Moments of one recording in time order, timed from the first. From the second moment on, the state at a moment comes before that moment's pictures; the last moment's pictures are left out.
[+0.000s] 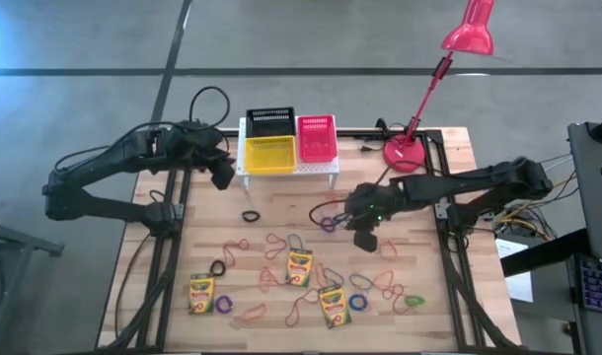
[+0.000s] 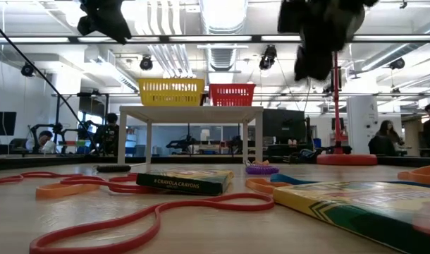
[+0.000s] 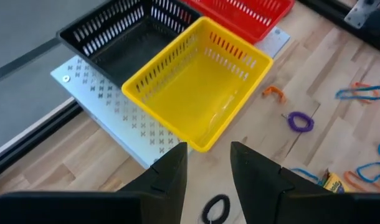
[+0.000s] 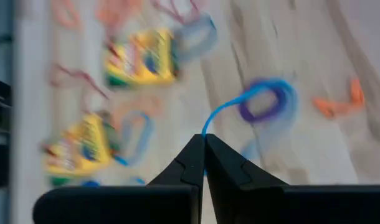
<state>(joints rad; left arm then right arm) 0.31 1.02 1.24 -1.02 -0.22 -0.37 0.06 1.35 1.01 -0.59 -0.12 0.38</state>
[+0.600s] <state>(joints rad) 0.31 0.99 1.24 -0.84 -0.18 -0.16 -0.08 1.55 1.67 -0.65 0.06 0.46</state>
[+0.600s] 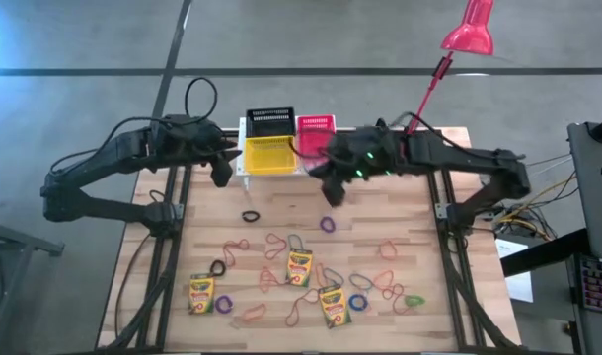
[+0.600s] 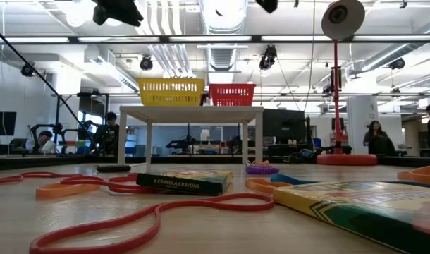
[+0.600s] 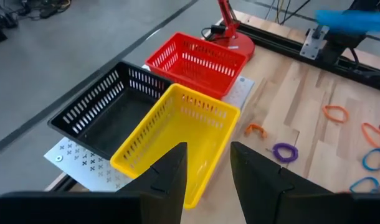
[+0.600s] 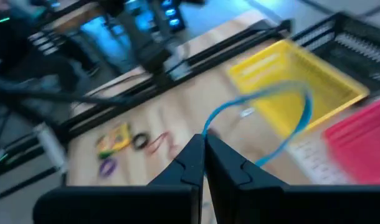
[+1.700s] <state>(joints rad) 0.31 1.00 1.24 -0.85 -0.16 -0.13 -0.46 2.13 2.21 -1.17 0.06 0.39</state>
